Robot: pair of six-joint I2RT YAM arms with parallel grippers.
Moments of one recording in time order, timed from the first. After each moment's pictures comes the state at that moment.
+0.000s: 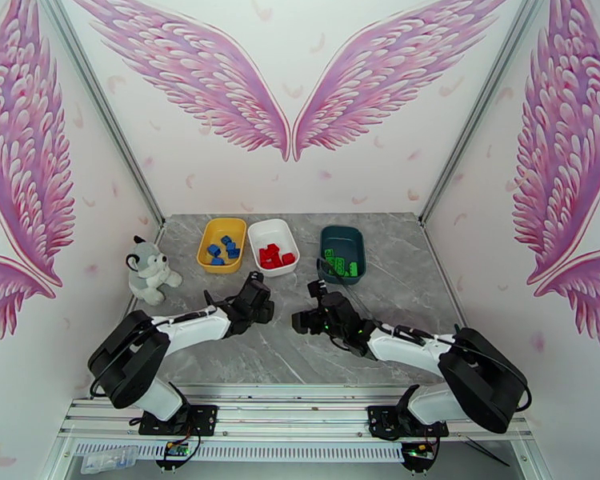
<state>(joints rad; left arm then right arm) -0.65 1.54 0.76 -0.13 -0.28 -0.50 0.74 1.46 0.58 0.27 -0.15 0.50</state>
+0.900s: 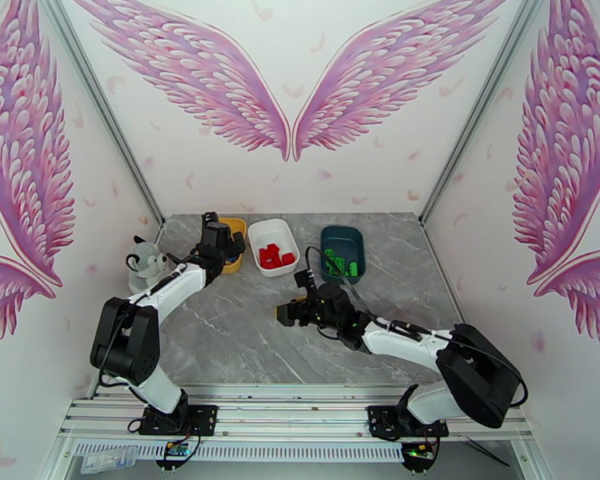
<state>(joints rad) -0.29 1.65 1.16 -0.09 -0.34 -0.44 0.76 1.42 0.64 0.33 -0.26 0.51</state>
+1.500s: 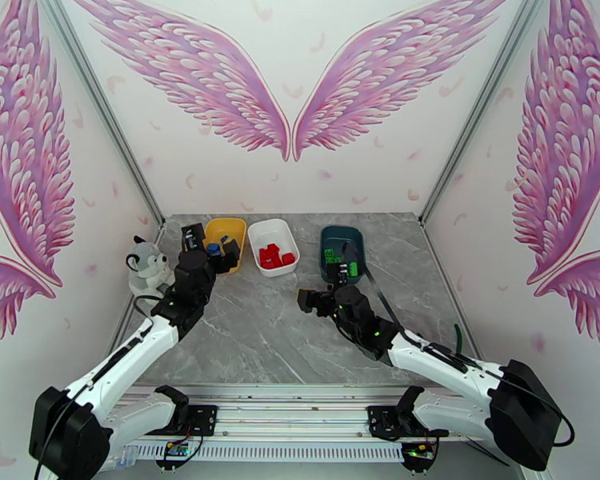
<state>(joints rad) -0.41 1.08 0.79 0.16 -0.44 -0.31 0.75 1.15 0.61 0.15 0.33 0.50</state>
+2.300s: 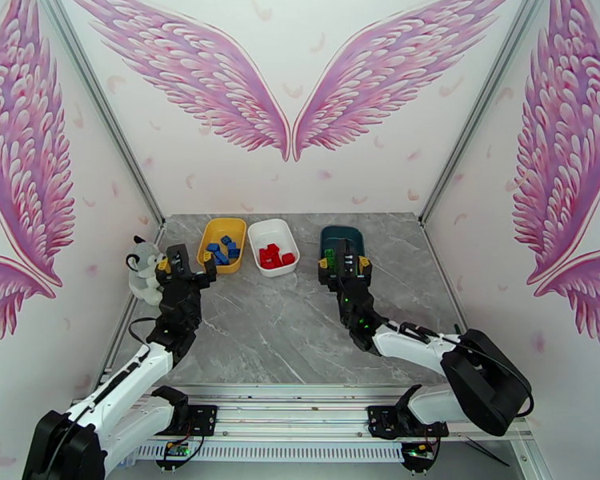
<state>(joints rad) -0.27 0.99 0.43 0.50 -0.62 0.00 0.57 1.40 0.52 0.81 0.65 -0.10</state>
